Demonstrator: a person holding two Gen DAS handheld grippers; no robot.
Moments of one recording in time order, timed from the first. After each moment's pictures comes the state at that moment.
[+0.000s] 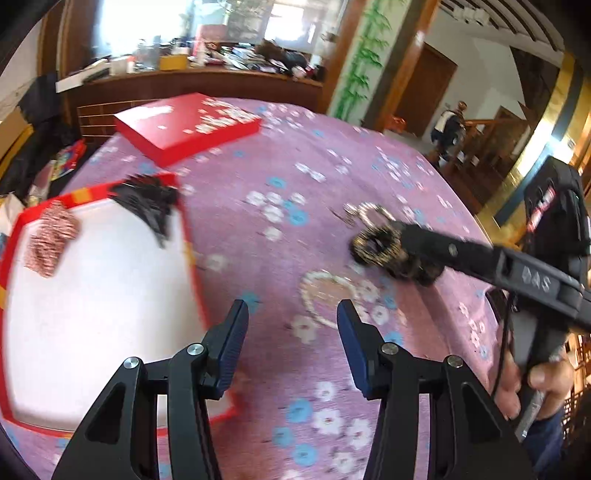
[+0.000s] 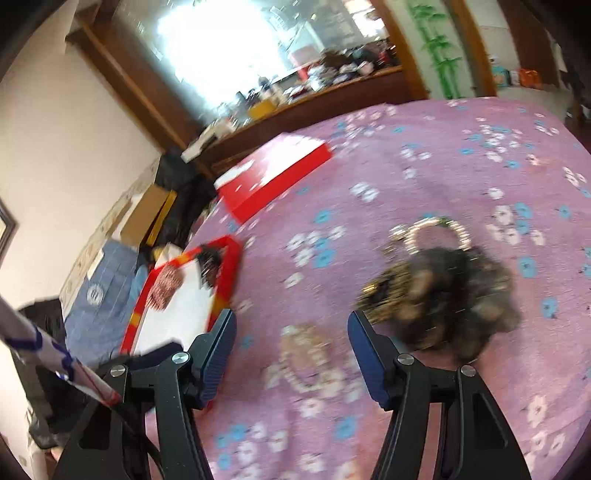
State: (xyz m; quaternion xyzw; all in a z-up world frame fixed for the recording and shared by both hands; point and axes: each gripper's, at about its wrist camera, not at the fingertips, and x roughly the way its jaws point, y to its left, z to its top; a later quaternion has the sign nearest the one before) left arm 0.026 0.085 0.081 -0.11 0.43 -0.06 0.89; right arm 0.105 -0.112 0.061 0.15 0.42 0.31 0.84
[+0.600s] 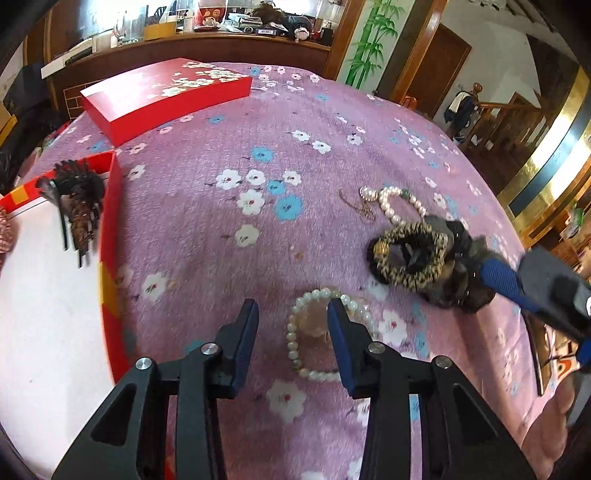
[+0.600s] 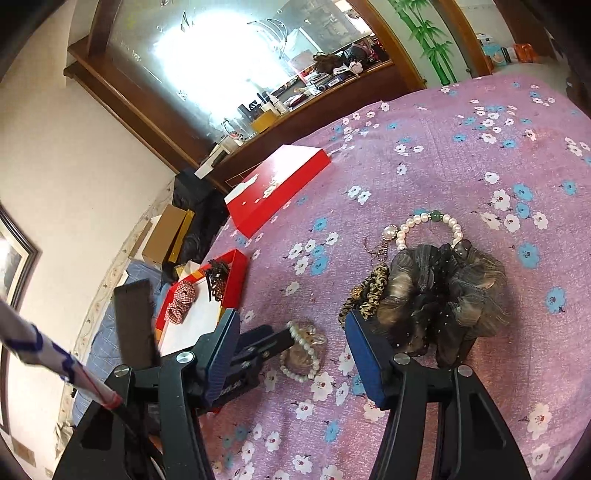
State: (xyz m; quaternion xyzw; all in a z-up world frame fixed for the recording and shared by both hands) left arm 0.109 0.061 0.024 -0.11 0.48 -0.05 0.87; right arm 0.116 -0.141 0.050 0.21 0.42 0.34 0.81
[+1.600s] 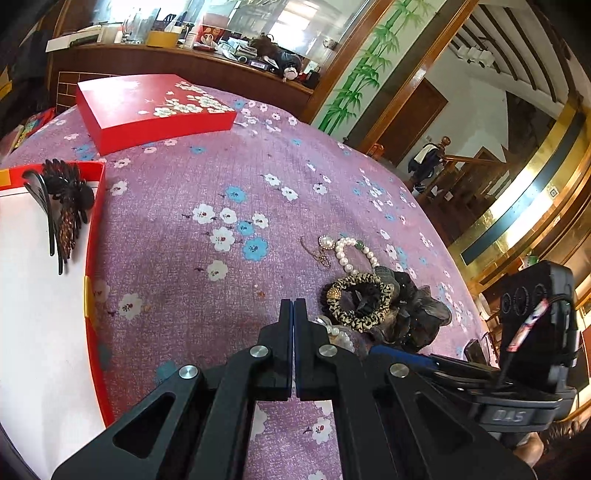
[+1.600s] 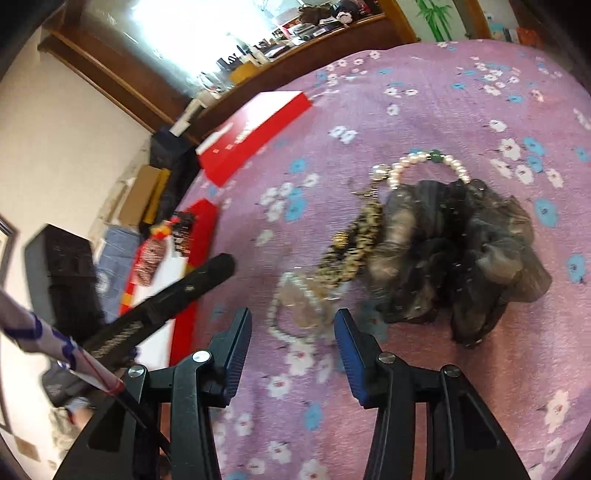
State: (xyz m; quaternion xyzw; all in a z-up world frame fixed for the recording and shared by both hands) left arm 0.104 0.080 0.039 -0.20 0.40 -0.11 0.89; right arm 0.125 -0.117 0.013 0.15 0.50 0.32 0.79
